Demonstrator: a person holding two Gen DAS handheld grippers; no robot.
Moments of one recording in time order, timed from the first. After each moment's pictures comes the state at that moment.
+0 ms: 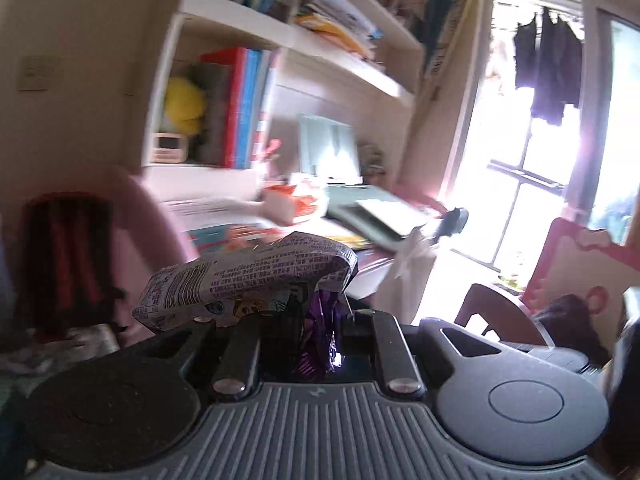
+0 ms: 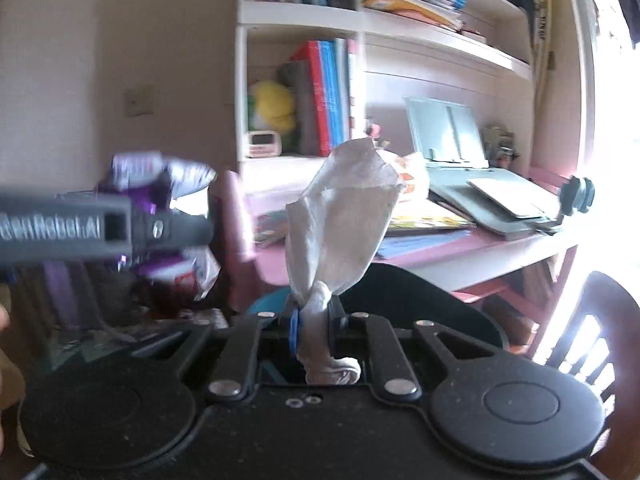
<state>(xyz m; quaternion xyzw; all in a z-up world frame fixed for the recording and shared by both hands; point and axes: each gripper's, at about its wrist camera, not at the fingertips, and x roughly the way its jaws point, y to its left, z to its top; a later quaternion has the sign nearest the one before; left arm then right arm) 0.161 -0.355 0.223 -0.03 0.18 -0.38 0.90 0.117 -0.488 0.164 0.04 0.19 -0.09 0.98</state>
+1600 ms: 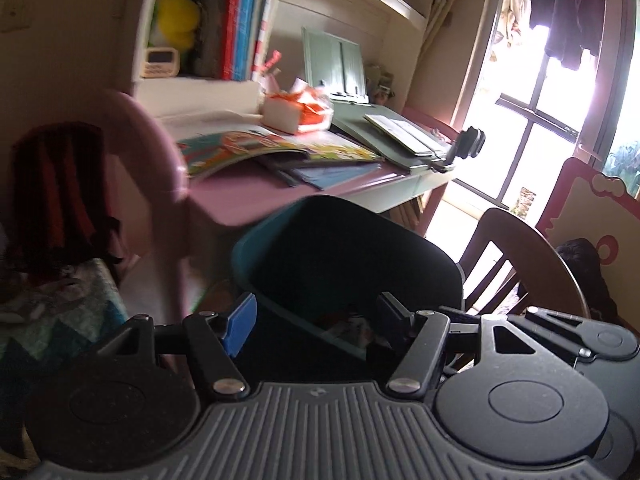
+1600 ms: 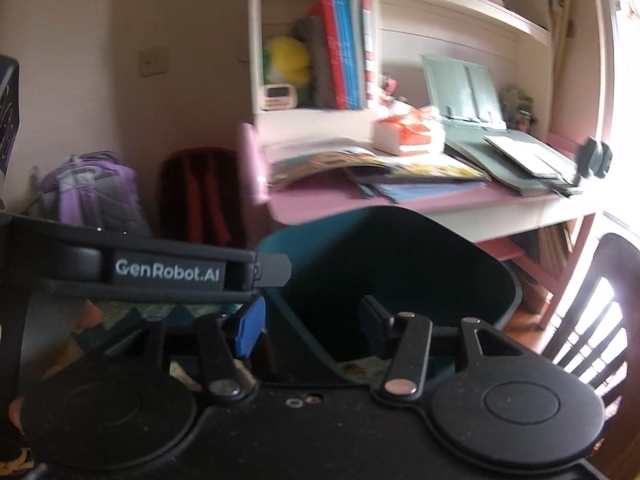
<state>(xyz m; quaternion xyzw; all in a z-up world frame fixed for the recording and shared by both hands) 0.174 -0.358 0.174 0.01 0.29 -0.37 0.89 0.094 -0.478 0.145 0.04 0.25 -0.05 0.97</state>
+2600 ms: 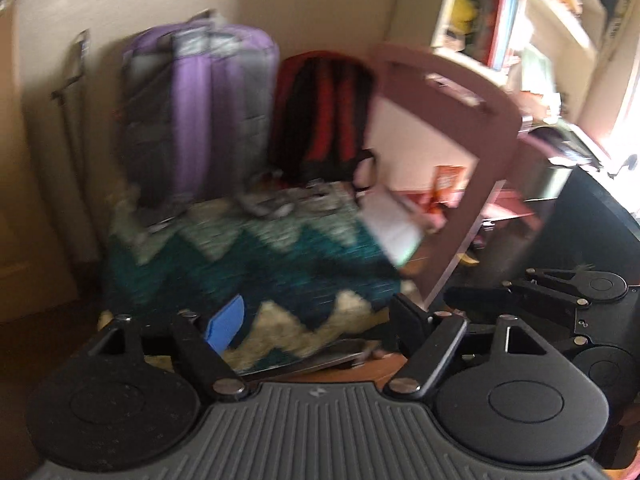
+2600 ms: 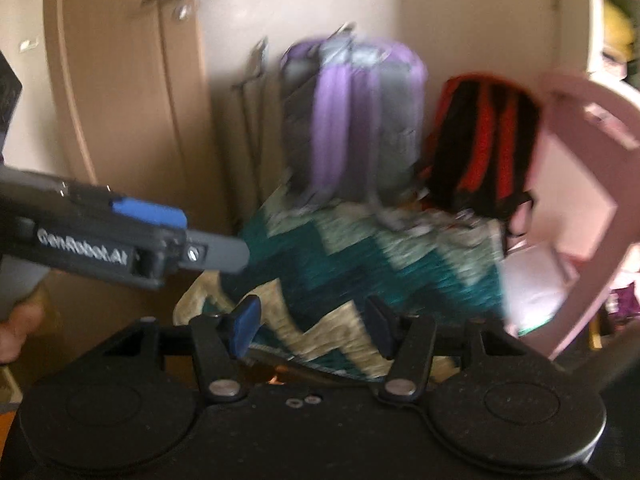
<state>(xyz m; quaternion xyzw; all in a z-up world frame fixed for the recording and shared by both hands) 0.184 0.013 0.068 -0.04 0.34 -0.16 0.93 0.178 -0.173 0.041 -0.06 0.33 0.24 0.91</state>
